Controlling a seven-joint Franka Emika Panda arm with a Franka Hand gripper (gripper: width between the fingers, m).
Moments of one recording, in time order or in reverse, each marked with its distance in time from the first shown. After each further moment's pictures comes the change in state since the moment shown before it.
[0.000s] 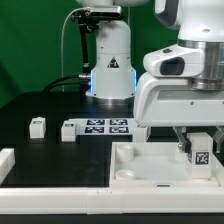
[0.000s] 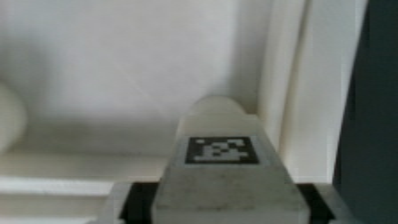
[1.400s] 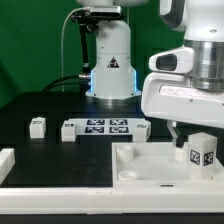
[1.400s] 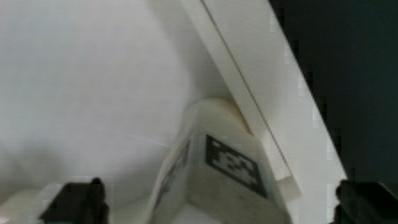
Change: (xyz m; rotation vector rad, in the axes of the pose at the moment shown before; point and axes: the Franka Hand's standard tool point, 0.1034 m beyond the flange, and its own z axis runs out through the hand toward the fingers) arm -0.002 -0.006 -0.001 -0.004 0.002 0.117
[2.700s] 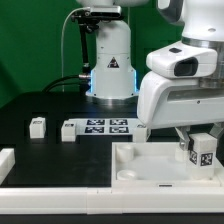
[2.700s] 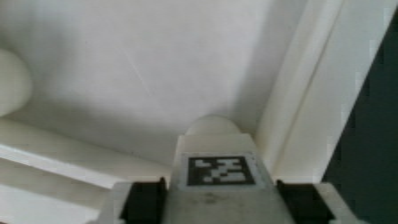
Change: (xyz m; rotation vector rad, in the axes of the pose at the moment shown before) arm -0.003 0.009 -0.002 -0.019 -0.062 -0.620
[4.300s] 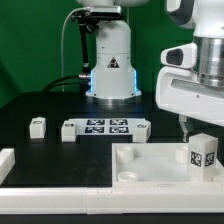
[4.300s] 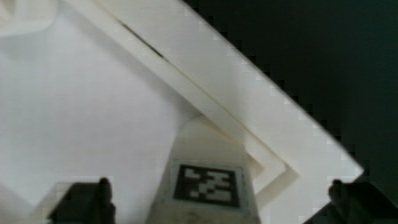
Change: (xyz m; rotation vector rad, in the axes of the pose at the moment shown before) arm 0.008 -0.018 0.002 0.021 0.054 0.965
